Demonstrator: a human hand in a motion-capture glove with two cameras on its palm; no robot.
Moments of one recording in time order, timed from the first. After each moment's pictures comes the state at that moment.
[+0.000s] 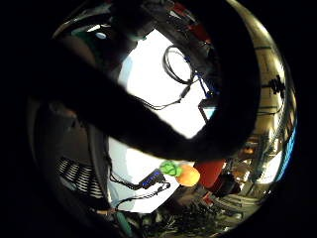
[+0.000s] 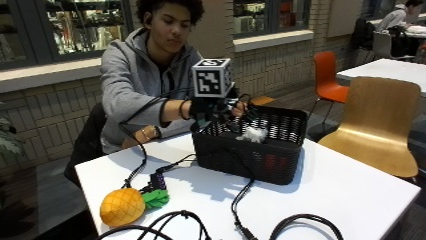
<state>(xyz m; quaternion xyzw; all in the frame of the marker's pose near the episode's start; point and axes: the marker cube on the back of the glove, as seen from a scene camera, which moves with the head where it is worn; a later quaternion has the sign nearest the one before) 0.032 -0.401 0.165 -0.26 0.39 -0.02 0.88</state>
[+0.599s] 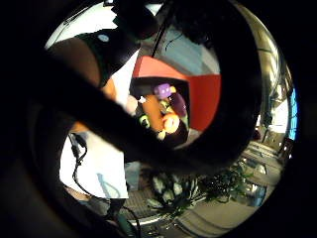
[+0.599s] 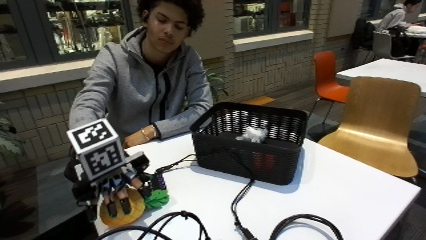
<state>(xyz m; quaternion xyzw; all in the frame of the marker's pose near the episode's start) 0.218 -0.232 -0.057 -0.21 0.40 0.30 0.84</state>
